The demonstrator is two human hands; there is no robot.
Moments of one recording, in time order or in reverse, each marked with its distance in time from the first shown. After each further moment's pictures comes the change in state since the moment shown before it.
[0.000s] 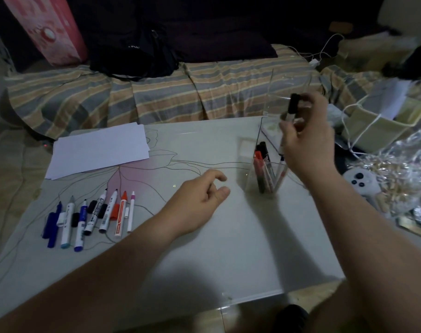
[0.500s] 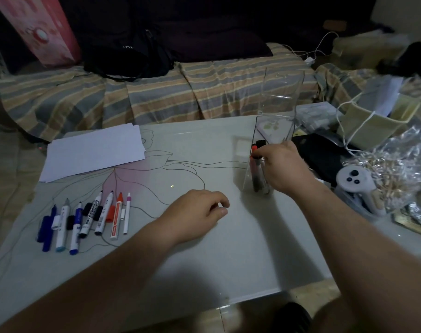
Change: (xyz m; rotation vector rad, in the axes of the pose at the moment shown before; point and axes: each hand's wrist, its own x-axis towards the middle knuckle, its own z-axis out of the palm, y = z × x) left_hand 0.001 -0.014 0.015 0.328 -0.180 0.086; right_hand -0.013 0.044 0.024 -0.582 -0.453 -0.180
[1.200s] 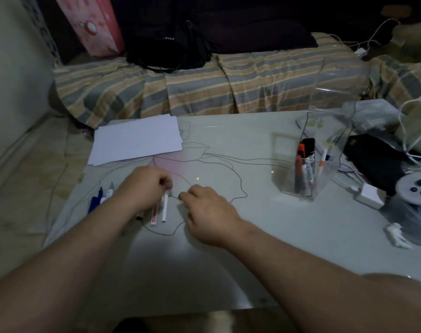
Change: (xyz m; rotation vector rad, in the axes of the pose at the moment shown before) left_hand -0.059 -0.129 -0.087 0.191 0.107 -0.522; right_hand -0.040 -0.198 0.101 0.168 -0.298 -0.434
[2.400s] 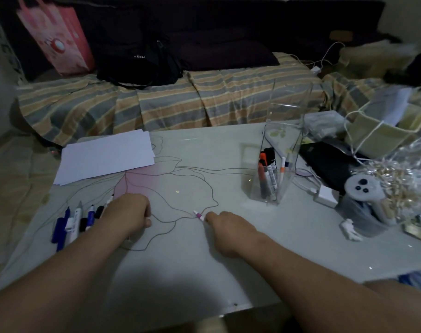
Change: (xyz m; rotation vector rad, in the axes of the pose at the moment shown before) left_hand 0.002 0.019 0.032 0.230 -0.158 -0.069; right_hand -0.061 0.068 -0.014 -0.080 -0.277 0.352
